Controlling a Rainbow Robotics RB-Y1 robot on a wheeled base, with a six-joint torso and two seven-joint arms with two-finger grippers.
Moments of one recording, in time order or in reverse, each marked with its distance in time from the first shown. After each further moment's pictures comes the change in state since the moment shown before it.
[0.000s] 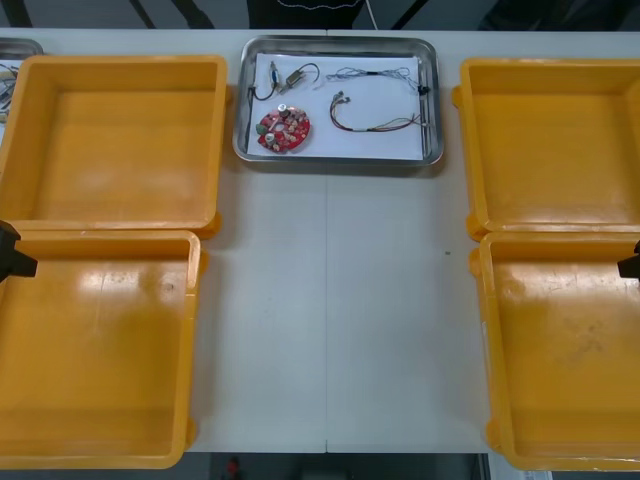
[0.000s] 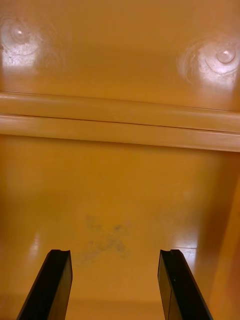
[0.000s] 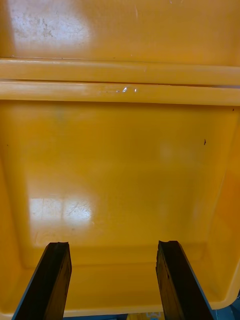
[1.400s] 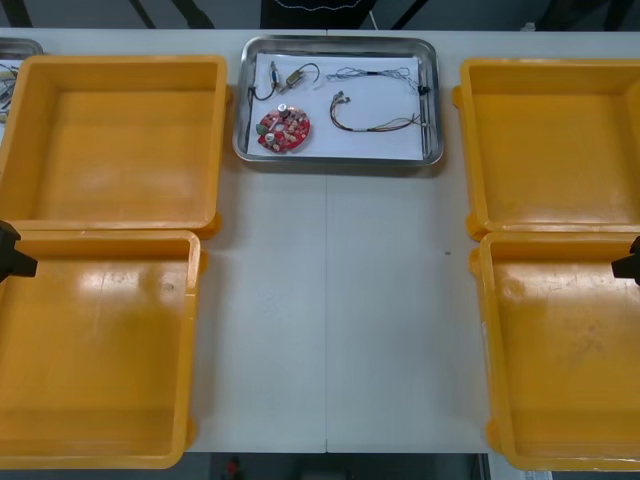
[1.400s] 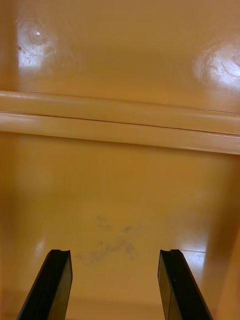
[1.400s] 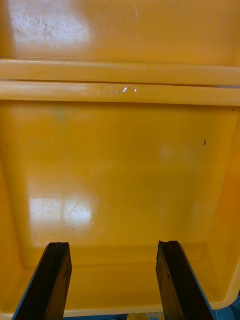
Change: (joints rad) right arm 0.000 -0.001 -0.001 0.000 -0.039 0.000 0.000; left arm 0.000 0.000 0.000 0.000 0.000 0.000 0.000
